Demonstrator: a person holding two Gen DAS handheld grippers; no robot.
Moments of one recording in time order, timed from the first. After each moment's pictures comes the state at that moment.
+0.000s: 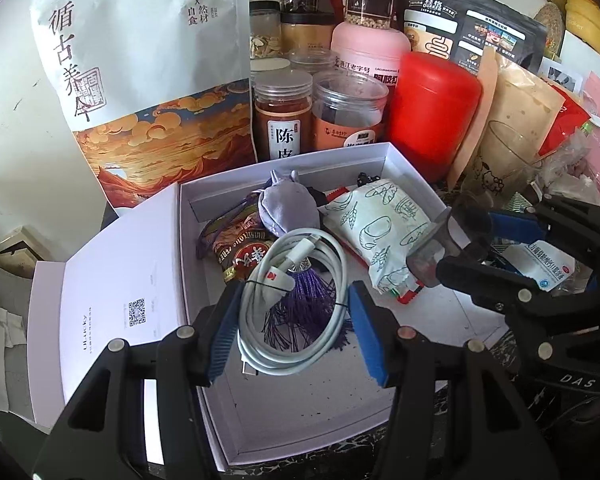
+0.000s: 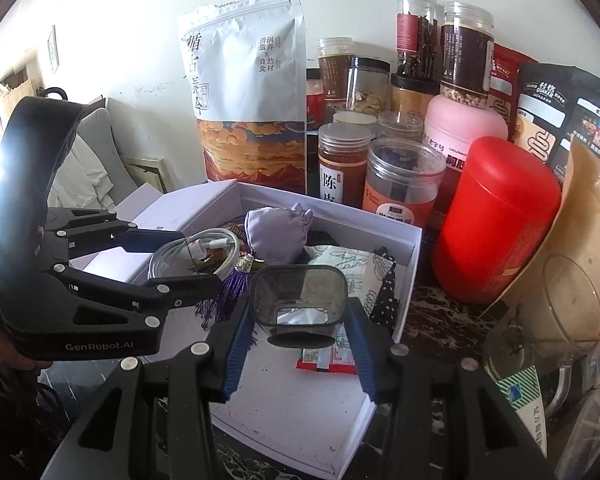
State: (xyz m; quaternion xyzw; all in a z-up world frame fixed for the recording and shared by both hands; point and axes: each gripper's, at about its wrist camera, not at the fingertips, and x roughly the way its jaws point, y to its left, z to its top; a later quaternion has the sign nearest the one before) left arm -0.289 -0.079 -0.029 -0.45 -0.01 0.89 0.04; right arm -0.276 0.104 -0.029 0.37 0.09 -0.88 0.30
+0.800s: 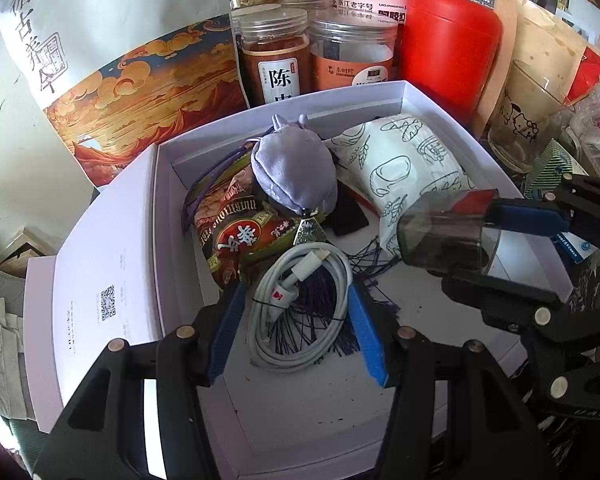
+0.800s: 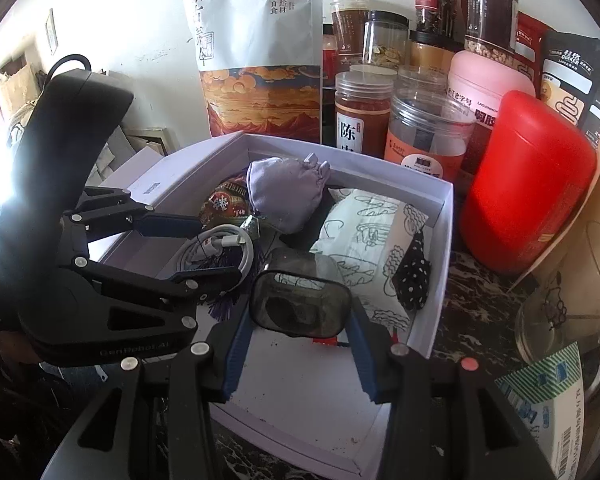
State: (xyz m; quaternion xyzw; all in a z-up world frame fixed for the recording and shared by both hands) left arm -0.303 -0.068 -0.077 -0.49 0.04 0.87 0.03; right arm -0.275 0.092 -0.065 0.41 0.11 -0.85 0.31
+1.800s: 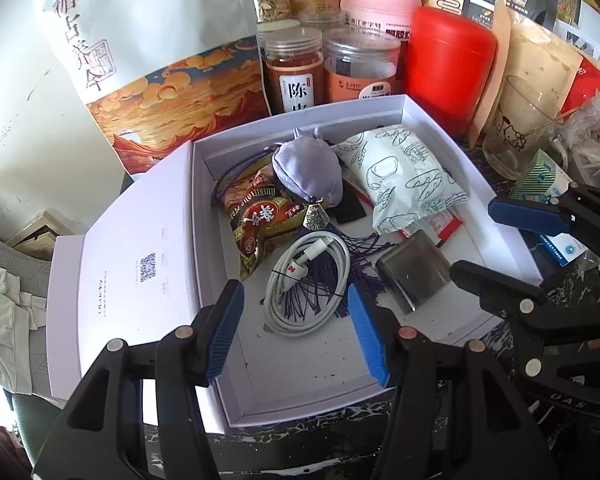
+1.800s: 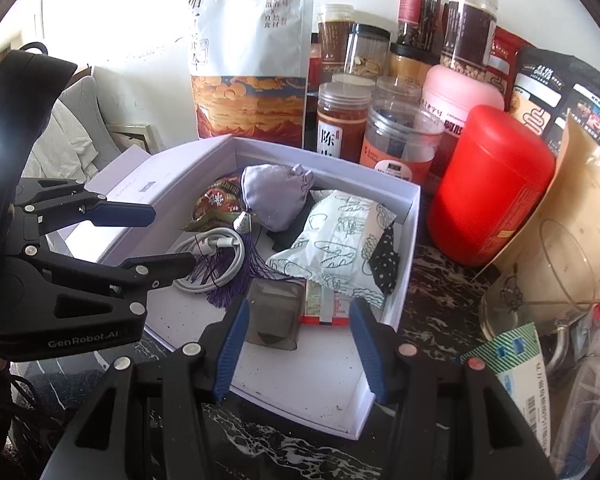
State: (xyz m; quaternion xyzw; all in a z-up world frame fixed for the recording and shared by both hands) left arm -0.270 -0.061 -0.040 -0.49 0.02 0.87 0.00; right arm -0.253 0.099 -0.041 0.41 0.13 -0.86 0.27
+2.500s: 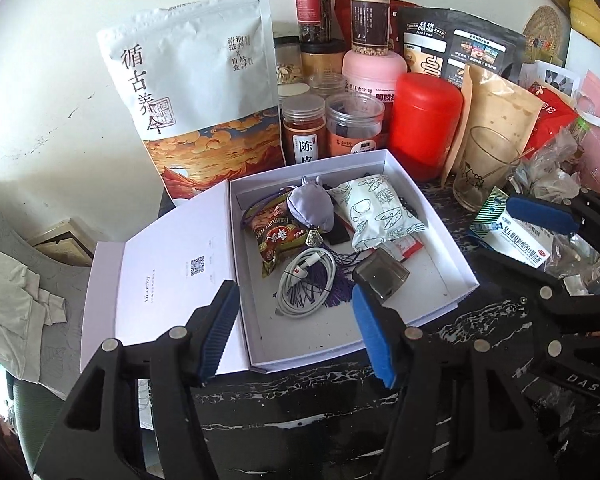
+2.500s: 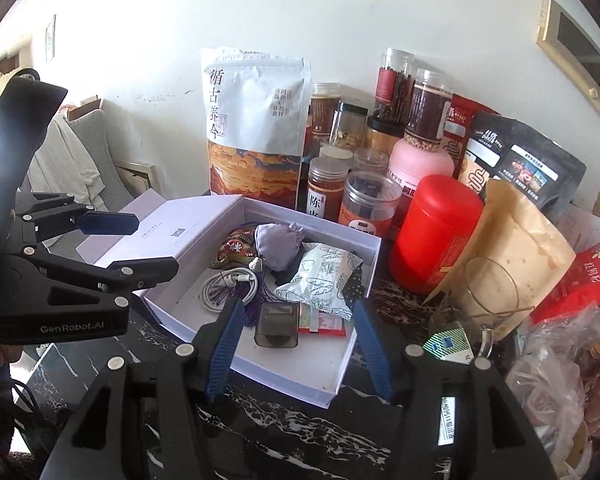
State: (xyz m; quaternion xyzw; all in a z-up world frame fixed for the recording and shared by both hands) left arm -0.207 -0.068 0.040 -0.43 0.01 0.90 -0.02; right arm -0.190 0.123 0.037 0.33 0.12 -0.90 0.25
